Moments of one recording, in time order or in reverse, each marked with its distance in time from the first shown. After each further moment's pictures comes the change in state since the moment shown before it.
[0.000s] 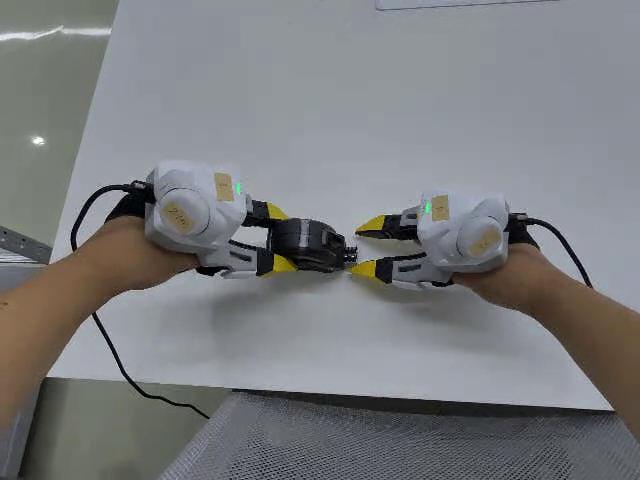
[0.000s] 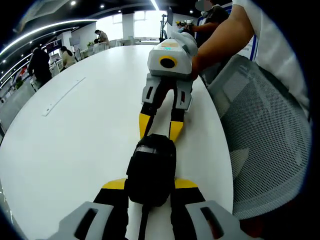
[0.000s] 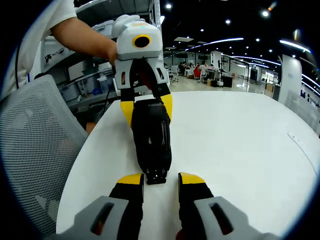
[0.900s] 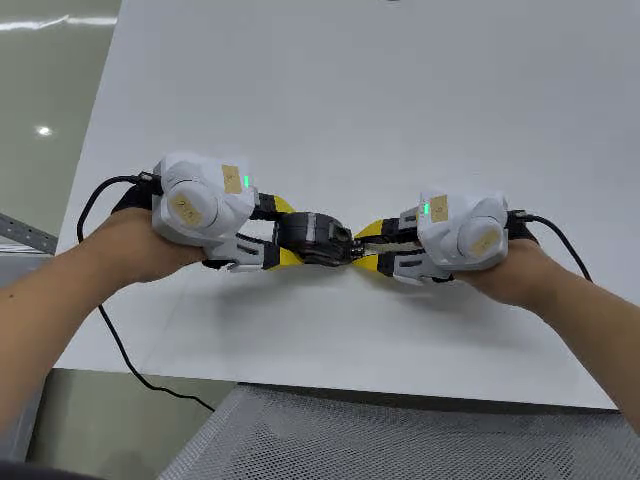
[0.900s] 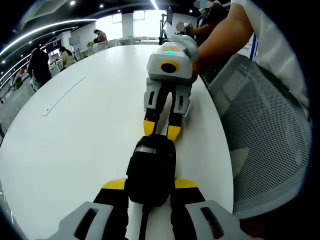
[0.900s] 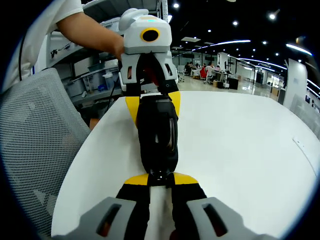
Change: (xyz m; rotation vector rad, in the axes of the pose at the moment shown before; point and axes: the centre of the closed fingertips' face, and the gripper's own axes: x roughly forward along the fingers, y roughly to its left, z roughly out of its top) left arm 0.001 0.001 0.000 0.006 0.006 -0.001; right arm 0.006 0.004 -0.002 -0.043 0.005 0.038
